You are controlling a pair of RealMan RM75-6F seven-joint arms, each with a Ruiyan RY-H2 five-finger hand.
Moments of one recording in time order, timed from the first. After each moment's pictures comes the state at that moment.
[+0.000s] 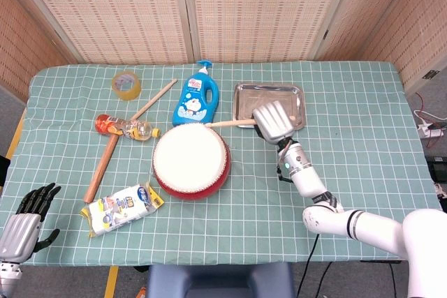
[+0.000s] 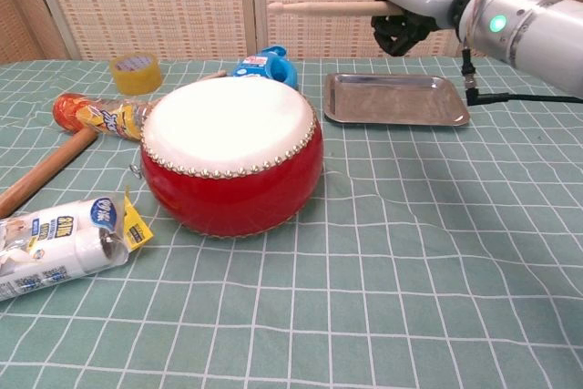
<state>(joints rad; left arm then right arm) -0.07 -1.20 0.04 -1.44 1.58 1.47 -0.14 0.94 -1.54 0.26 -1.29 -1.00 0.98 -0.45</state>
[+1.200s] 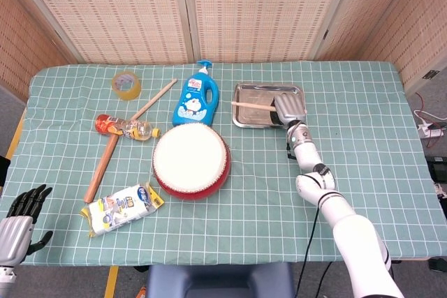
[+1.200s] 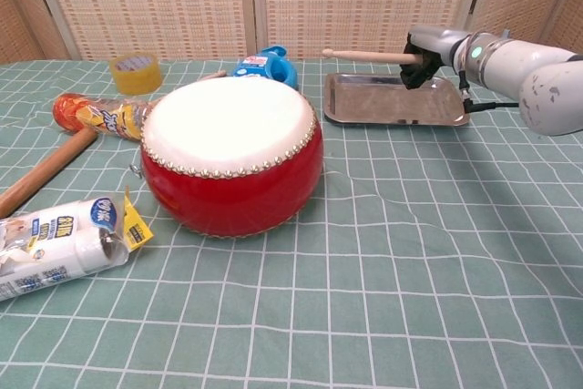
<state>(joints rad) -0.05 -1.17 0.03 -1.49 1.54 1.48 -0.10 1.10 -1.94 0.30 -0.30 -1.13 0.49 0.23</state>
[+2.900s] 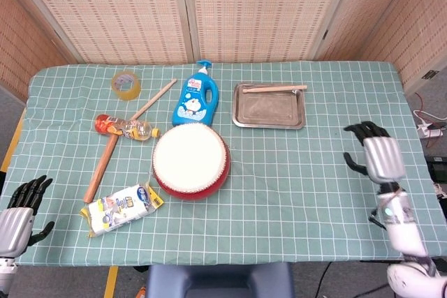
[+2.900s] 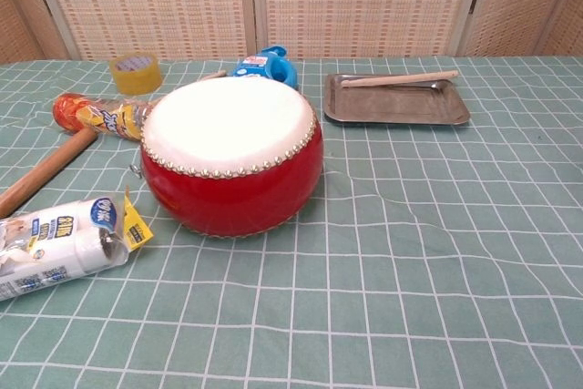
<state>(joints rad) -0.07 -1.18 -0.01 -1.47 1.55 1.48 -0.12 0.37 -1.20 0.12 -1.56 -1.26 1.39 -0.10</state>
